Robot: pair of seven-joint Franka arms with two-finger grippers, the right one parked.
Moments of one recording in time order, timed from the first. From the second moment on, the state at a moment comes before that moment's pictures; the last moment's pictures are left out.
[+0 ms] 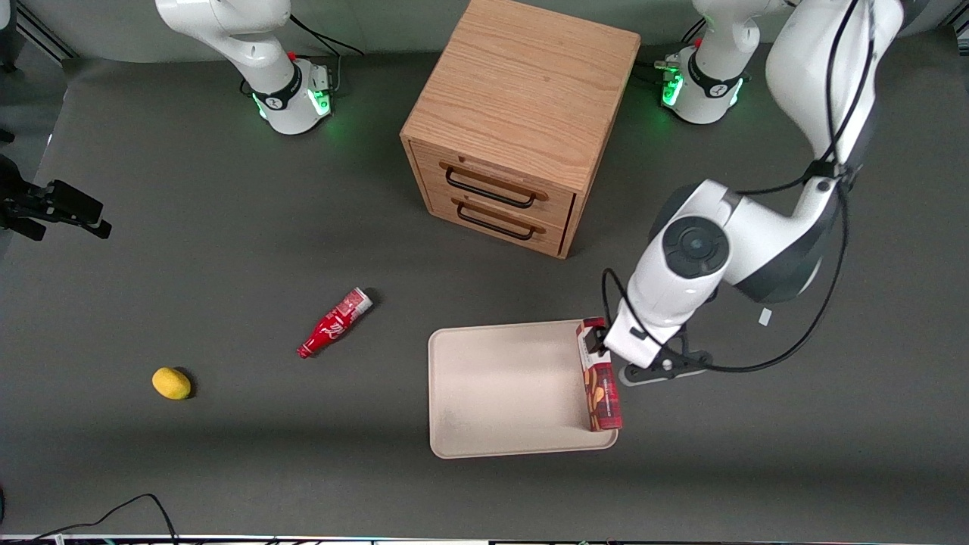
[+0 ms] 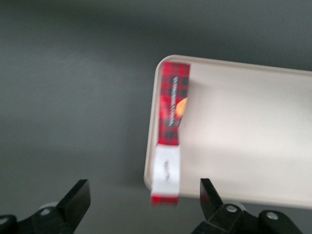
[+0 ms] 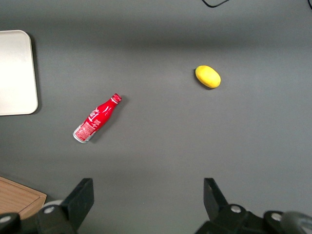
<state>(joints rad) 0.04 0.57 -0.59 -1.43 0.36 1.96 -0.79</state>
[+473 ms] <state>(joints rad) 0.04 0.21 -0.30 -1.38 0.02 1.54 -0.39</state>
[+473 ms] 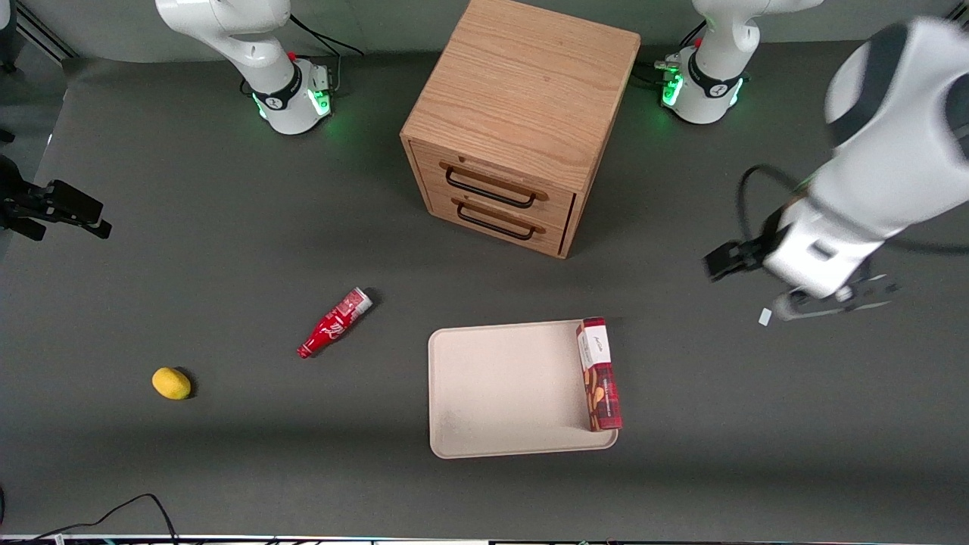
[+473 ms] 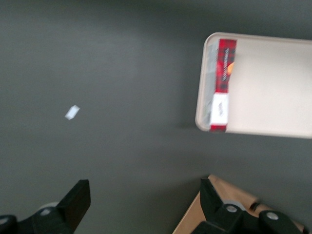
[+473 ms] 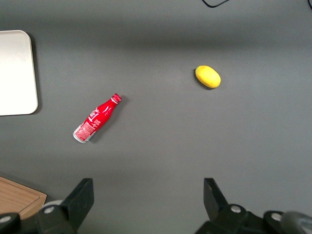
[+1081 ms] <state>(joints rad) 0.04 -0.09 -0.03 -1.55 -0.05 1.37 -0.03</state>
